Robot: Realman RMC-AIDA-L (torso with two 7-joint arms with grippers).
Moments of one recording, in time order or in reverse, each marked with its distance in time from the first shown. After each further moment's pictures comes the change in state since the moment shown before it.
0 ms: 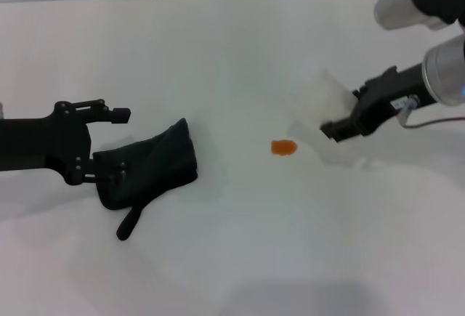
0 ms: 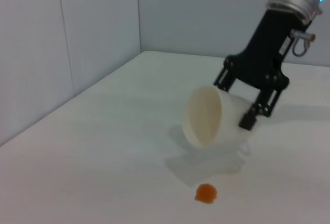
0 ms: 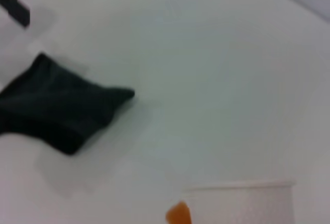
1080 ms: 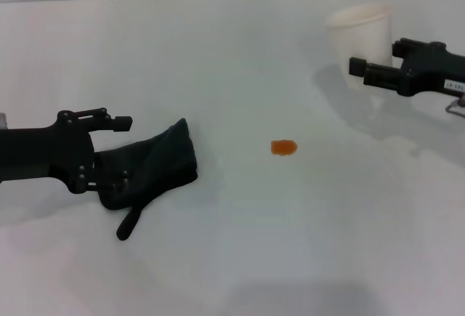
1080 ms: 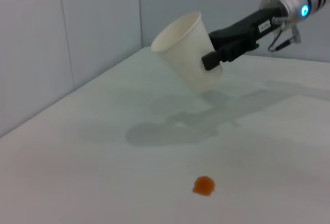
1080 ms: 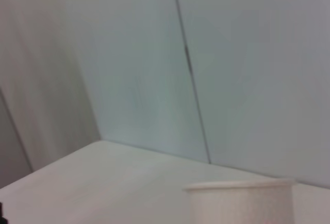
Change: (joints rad) left arm 0.017 -0.013 0.000 -0.010 0.005 -0.016 0.024; right arm -0.152 -0.003 0.348 0.616 0.935 0.220 -0.962
